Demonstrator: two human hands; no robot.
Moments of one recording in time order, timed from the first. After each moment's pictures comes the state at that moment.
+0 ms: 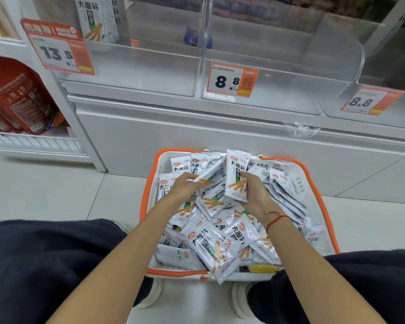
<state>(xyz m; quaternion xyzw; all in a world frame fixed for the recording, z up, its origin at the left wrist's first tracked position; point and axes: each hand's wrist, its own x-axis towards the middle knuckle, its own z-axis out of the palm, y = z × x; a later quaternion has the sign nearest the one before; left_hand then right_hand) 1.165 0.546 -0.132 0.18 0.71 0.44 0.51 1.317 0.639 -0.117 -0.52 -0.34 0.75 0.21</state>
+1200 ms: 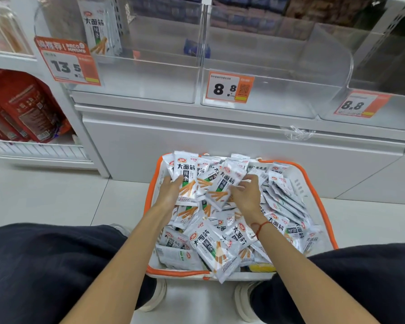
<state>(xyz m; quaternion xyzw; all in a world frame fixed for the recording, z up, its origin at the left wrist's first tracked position) 1.155 0.519 -0.134 0.10 0.67 0.55 0.48 1.310 0.612 -0.121 -0.57 -0.59 0.50 0.27</state>
